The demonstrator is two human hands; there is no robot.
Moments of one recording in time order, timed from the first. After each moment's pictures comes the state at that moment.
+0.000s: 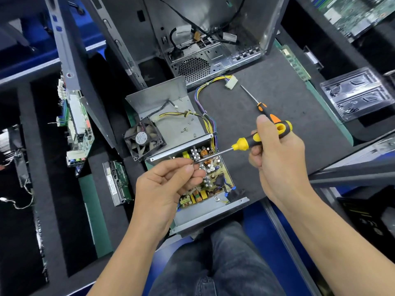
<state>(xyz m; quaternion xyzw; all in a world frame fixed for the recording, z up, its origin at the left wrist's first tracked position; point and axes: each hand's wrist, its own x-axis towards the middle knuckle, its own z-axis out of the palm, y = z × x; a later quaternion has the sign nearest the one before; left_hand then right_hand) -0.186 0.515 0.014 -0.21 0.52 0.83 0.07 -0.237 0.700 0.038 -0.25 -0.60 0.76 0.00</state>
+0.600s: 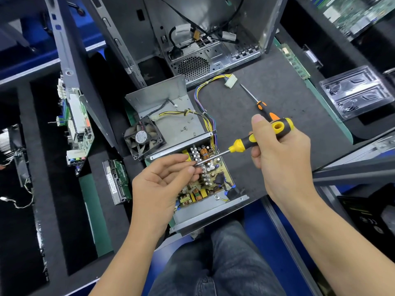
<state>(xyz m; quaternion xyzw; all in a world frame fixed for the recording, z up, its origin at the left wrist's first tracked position) -0.182 0.515 0.011 -0.16 0.61 0.78 0.02 -0.228 0.699 0.051 -0.23 -0.67 0.71 0.02</state>
